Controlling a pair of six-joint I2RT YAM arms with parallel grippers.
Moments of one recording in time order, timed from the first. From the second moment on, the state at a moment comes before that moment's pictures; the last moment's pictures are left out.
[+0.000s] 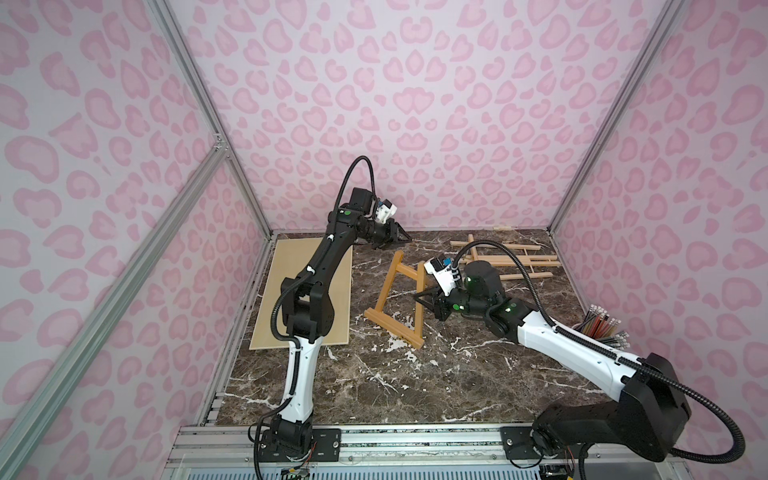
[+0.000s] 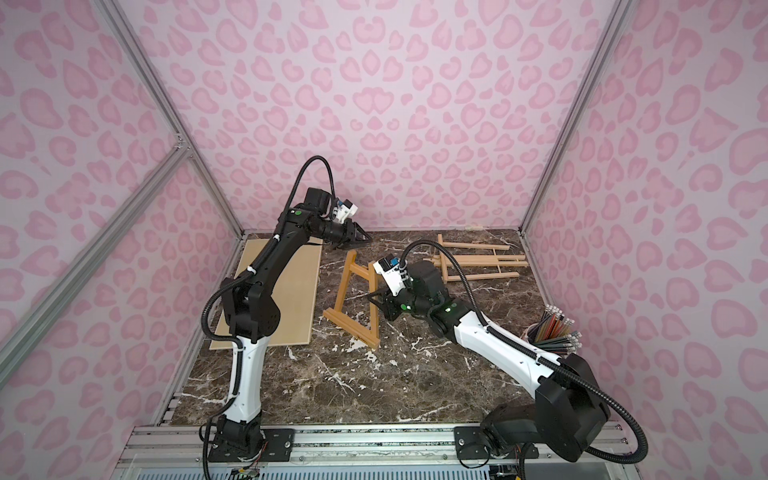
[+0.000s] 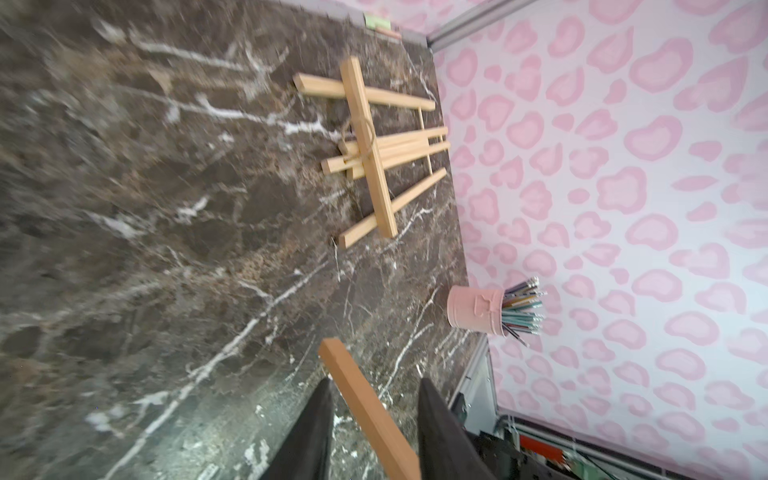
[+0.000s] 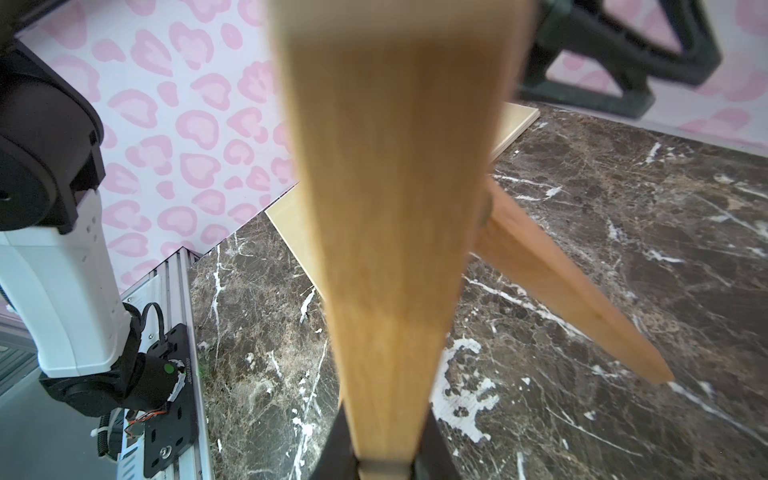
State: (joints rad) left arm -0.32 2.32 2.32 -0.95 0.86 -0.42; right arm 0.62 1.37 0.98 -0.06 -0.46 0.16
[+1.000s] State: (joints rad) left arm -0.42 2.26 2.11 -0.87 1.04 -0.41; right arm 0.43 1.40 0.98 0.01 -0.85 0.12
